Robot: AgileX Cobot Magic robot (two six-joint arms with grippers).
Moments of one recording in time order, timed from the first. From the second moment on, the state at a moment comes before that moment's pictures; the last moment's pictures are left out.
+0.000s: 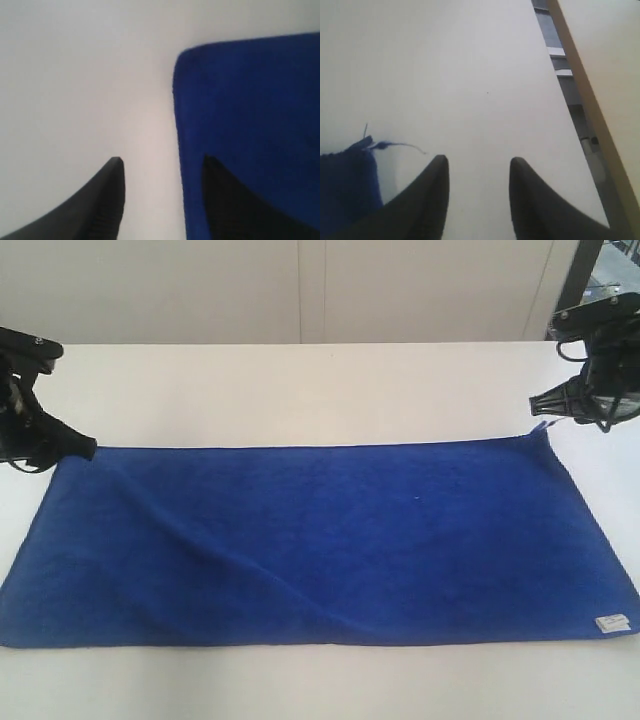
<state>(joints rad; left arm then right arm) -0.21 1.73 -1.05 0.61 0.56 -0.53 -0.05 1.89 -1.14 -1.29 0.53 1.19</state>
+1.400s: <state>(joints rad) -0.21 1.55 -0.62 0.13 0.70 -0.03 0.00 1.51 -0.82 -0.65 0.44 0.71</state>
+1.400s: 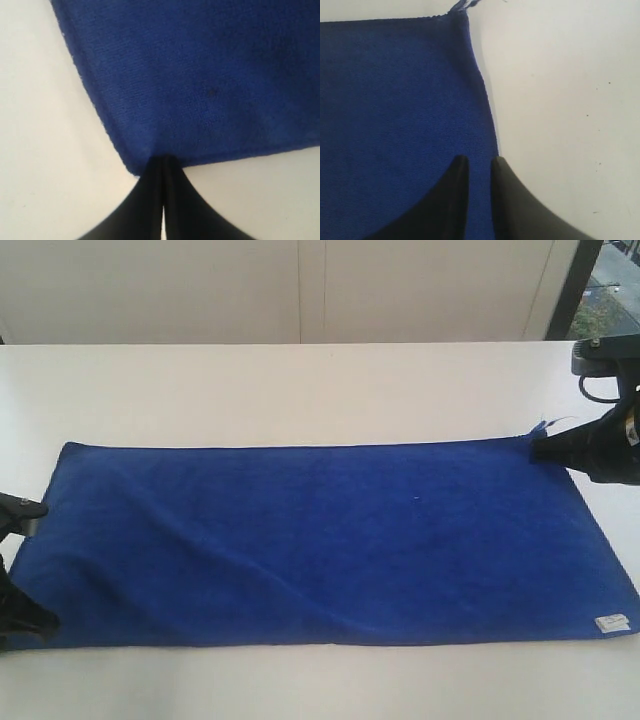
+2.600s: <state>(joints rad) -0.21 1.53 -0.60 0.16 0.60 -0.05 0.00 1.51 -0.82 -0.65 0.39 0.70</state>
